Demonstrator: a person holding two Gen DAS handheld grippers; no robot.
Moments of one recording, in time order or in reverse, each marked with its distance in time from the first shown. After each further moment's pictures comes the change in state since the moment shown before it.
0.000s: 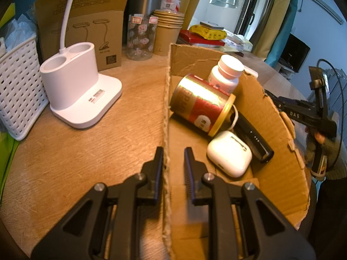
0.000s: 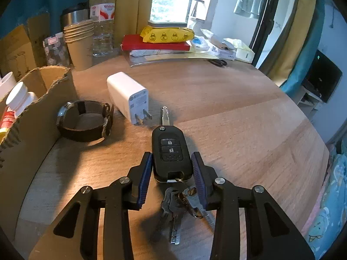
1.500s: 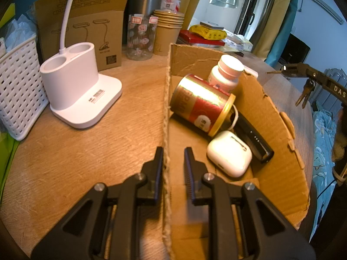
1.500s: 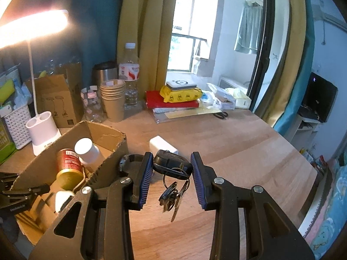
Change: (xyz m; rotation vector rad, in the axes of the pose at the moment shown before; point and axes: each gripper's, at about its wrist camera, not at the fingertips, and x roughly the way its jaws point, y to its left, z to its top) left arm 0.000 0.000 0.000 0.000 0.000 0.000; right arm -0.113 0.032 0.027 0.005 -0.261 0.042
